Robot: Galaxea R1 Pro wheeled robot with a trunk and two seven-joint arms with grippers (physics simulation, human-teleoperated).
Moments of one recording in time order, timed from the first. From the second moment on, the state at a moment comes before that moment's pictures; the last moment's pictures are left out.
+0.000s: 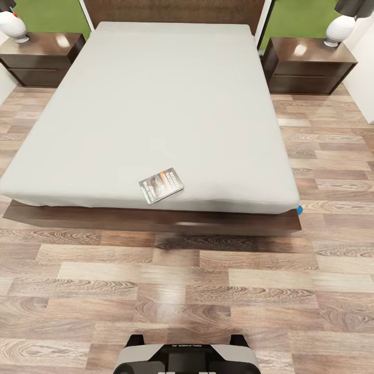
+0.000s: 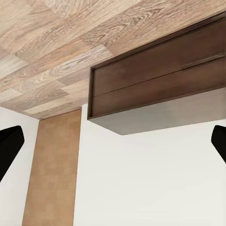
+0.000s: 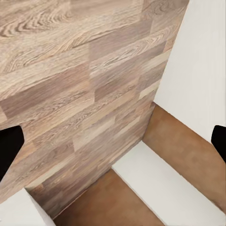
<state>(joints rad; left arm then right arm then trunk) 0.17 0.35 -0.38 0.01 0.01 -0.24 0.17 -0.09 -0.24 -1.56 -0.11 1.19 -0.17 -0.28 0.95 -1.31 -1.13</state>
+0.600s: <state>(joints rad) 0.17 0.35 -0.39 0.01 0.01 -0.24 0.17 -0.32 -0.24 -1.56 -0.11 1.17 -0.18 -0.32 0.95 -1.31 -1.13</state>
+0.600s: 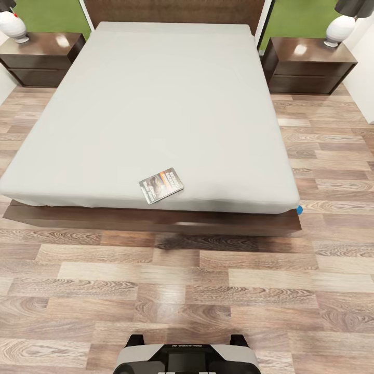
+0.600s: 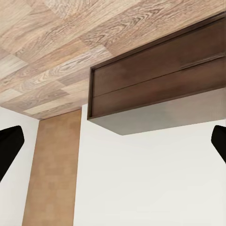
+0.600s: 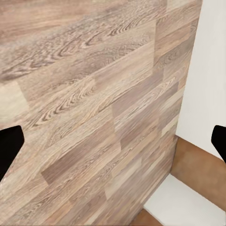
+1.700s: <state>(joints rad) 0.17 0.32 -0.38 0.01 0.01 -0.23 0.17 -0.45 -0.23 -1.56 -0.06 1.16 -0.24 -0.07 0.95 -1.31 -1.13</state>
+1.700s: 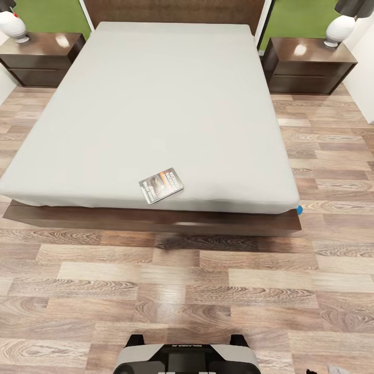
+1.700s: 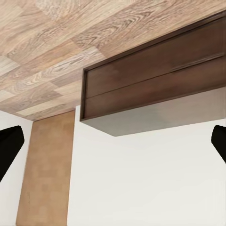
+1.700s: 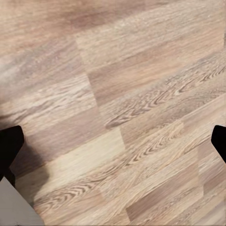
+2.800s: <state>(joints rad) 0.17 0.30 -0.39 0.01 0.01 -0.23 0.17 -0.71 -0.11 -1.55 0.04 1.17 -0.26 0.11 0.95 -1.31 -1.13</state>
